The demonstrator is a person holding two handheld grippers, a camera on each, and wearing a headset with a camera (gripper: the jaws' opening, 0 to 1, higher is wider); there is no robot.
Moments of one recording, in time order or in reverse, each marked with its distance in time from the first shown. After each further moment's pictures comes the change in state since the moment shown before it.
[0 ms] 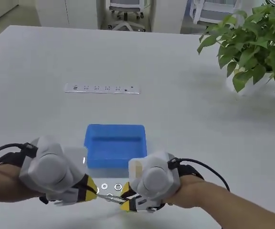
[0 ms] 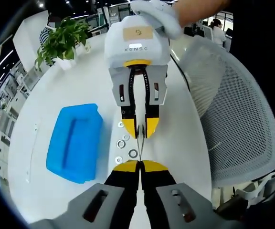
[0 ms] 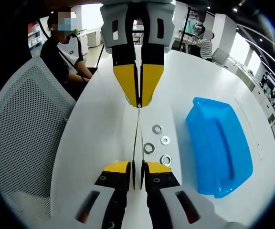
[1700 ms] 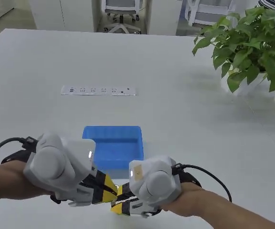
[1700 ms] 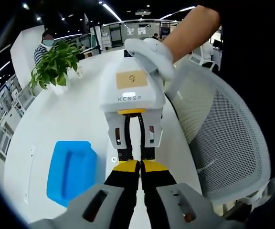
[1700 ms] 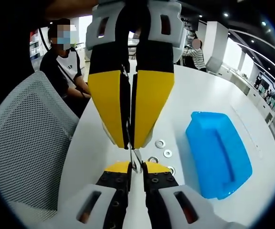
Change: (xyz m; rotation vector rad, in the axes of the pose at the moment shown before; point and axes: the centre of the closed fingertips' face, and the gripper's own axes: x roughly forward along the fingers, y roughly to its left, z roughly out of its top) left arm -0.004 -0.013 0.059 0.057 -0.196 -0.064; right arm -0.007 0.009 0.024 0.037 -0.131 -0.031
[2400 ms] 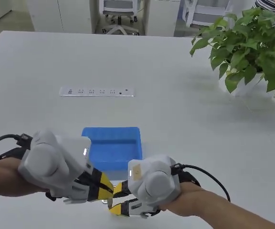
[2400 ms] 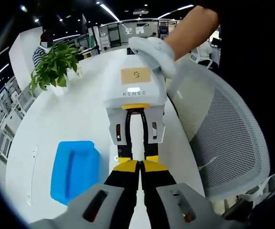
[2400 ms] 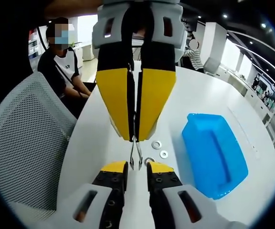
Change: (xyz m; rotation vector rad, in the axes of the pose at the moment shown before) left arm -0.009 0.006 -0.001 0.014 0.004 0.000; right arm -0.004 -0.004 0.003 -0.007 -0.001 -0.024
